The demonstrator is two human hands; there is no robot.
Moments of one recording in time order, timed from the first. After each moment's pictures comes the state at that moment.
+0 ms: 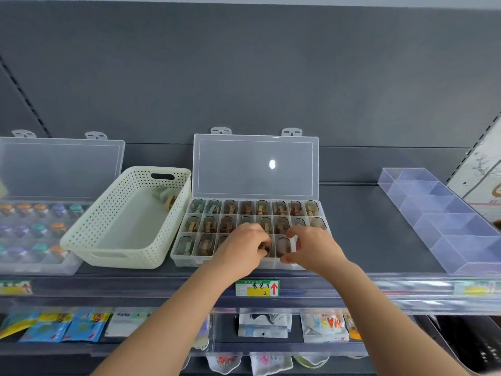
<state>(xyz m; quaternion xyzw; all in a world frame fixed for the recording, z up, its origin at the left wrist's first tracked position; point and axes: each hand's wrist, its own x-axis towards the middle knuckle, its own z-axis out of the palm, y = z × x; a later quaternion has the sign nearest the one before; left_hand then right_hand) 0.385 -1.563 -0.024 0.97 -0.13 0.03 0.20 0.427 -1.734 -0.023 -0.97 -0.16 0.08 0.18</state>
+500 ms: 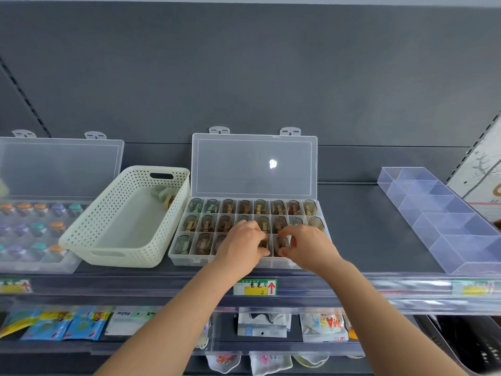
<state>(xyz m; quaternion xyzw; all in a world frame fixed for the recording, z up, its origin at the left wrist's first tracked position) 0.389 -1.570 -0.030 0.98 -0.09 0.06 0.17 0.428 -1.731 -0.026 -0.96 -0.18 0.06 0.19</state>
